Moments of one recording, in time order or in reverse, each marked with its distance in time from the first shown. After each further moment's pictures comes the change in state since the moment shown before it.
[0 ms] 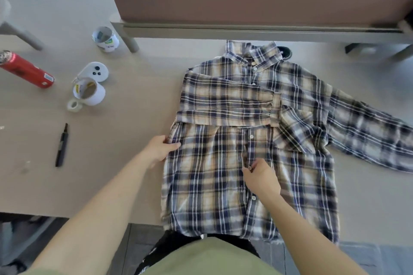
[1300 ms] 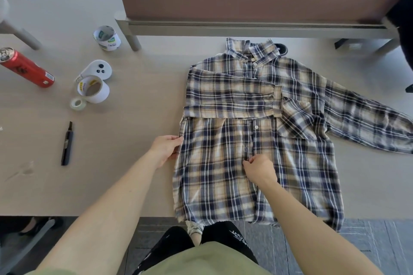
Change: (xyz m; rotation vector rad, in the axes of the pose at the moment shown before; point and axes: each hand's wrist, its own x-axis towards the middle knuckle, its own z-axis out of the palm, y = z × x) left_hand 0.012 -0.036 0.000 -0.406 -0.003 -0.049; right_hand -0.015 -0.017 0.033 0.144 0.043 0.064
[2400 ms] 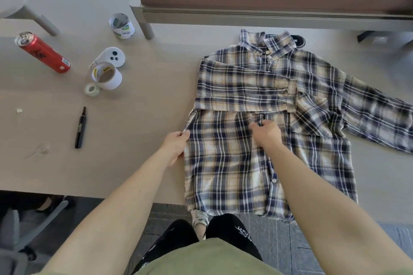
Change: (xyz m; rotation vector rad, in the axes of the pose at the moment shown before) left_hand -0.015 -0.021 0.007 0.077 0.034 0.002; right_hand 0.035 -0.059 -0.026 0.166 0.020 -0.072
